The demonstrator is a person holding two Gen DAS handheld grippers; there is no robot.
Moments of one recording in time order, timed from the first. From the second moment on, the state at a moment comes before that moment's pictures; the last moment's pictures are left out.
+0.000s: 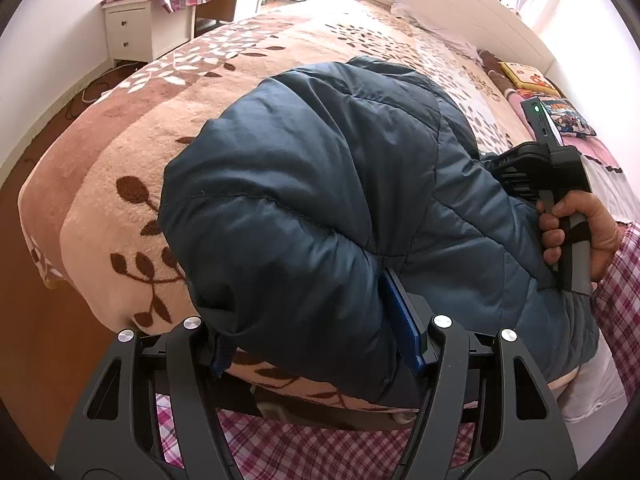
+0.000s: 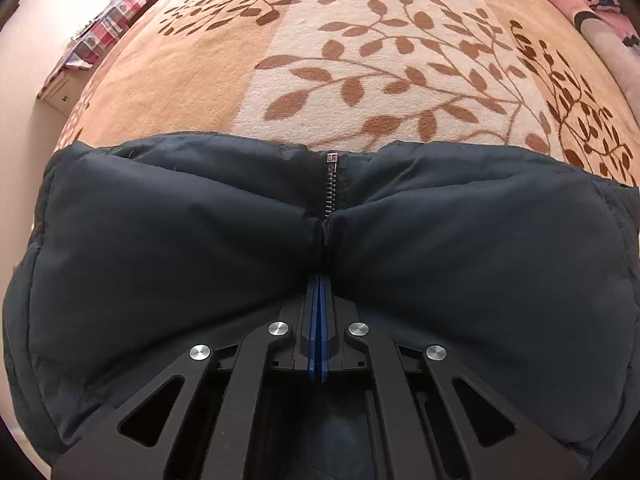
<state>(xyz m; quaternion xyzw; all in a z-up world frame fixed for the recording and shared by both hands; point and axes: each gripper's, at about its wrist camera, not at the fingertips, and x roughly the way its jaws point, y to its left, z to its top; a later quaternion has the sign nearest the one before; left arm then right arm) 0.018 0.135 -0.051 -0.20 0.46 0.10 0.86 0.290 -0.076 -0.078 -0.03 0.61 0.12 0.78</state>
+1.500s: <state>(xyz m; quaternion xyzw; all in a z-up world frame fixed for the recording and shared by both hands) 0.015 0.140 -0.035 -0.26 0.42 0.06 0.87 0.092 -0.151 0.002 0.06 0.57 0.25 0.78</state>
